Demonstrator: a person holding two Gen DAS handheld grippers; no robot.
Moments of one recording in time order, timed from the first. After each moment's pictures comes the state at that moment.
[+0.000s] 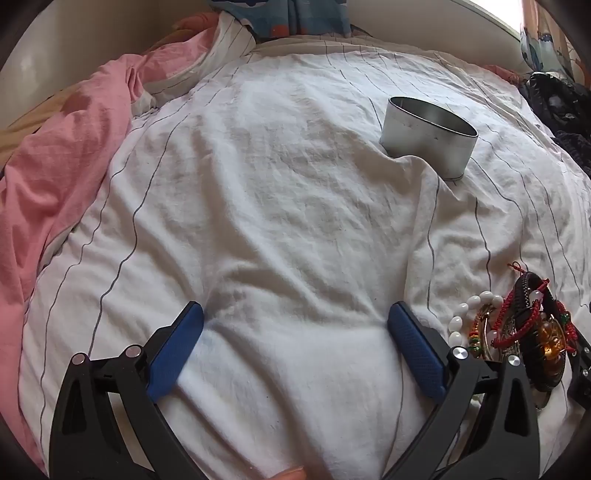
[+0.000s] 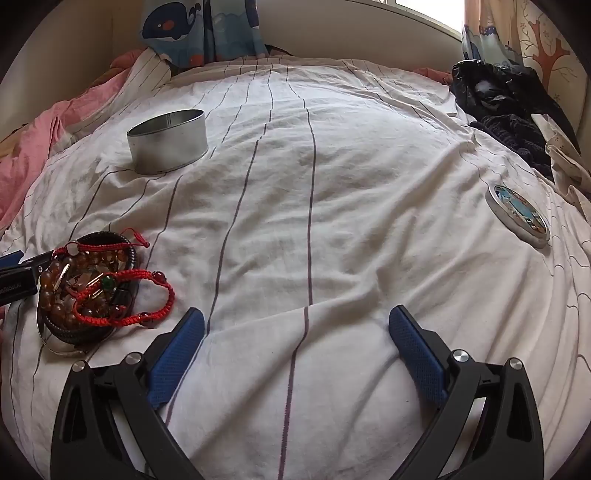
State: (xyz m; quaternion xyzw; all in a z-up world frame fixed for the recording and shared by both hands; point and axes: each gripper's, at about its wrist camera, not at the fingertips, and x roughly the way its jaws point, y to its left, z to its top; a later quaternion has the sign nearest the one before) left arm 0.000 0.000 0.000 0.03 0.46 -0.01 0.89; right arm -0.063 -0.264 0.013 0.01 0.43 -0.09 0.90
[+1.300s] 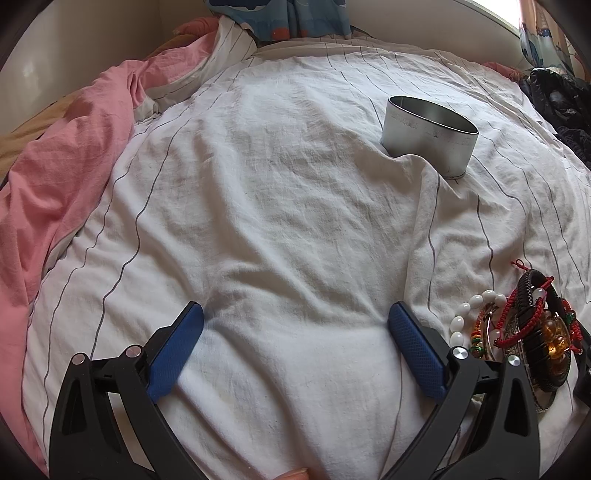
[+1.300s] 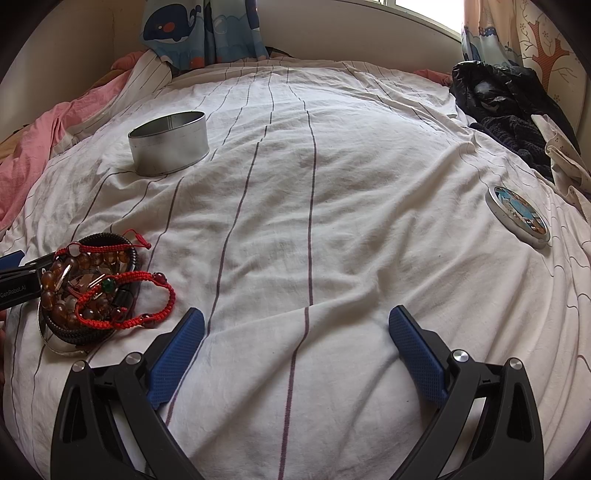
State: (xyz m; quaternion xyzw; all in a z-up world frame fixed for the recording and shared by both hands) left arm -0.001 -0.002 0.002 0.04 0.45 0.00 0.89; right arm -0.063 -0.264 0.013 0.02 0.43 -0.09 0.90
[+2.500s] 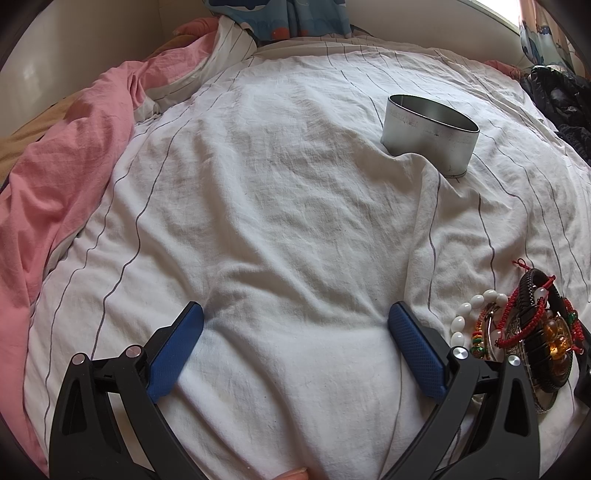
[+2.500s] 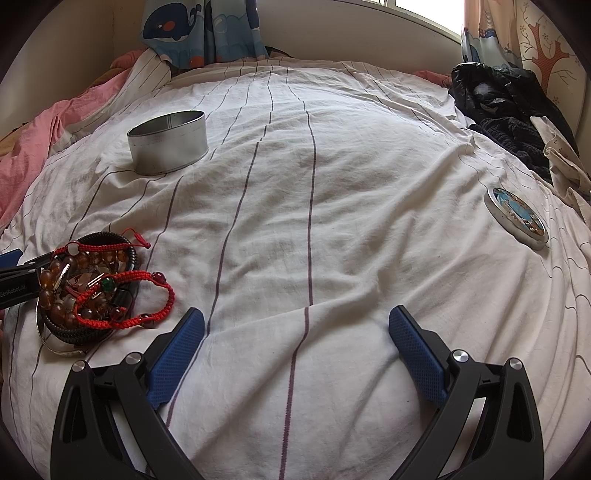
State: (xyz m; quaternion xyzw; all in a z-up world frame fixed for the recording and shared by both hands) left arm -0.001 -0.004 0.001 0.04 0.45 0.00 0.89; right arm -0.063 -0.263 0.014 0.01 0.43 -0.09 0.90
